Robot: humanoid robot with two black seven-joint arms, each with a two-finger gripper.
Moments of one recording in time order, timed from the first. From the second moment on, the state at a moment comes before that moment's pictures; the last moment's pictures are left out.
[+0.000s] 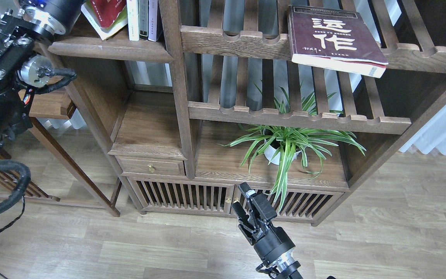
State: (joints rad) left arm -1.16 0.18 -0.99 -0.34 0.90 -0.26 -0.49; right arm -0.13 0.01 0.85 1.16 0.31 0.58 0.03
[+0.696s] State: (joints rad) left arm -1.16 0.18 -1.02 -0.39 0.85 -0.21 -0.49; right arm -0.13 0.02 0.85 1.16 0.31 0.58 0.03
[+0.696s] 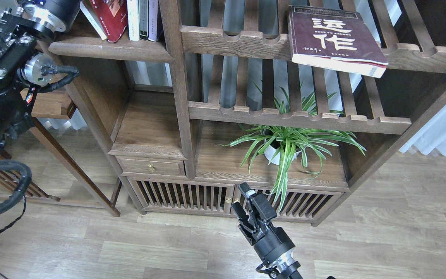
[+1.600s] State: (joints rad) left arm -1.30 0.18 -1.07 -0.48 0.71 -0.14 -0.46; right arm -0.13 0.02 0.85 1.16 0.31 0.58 0.03
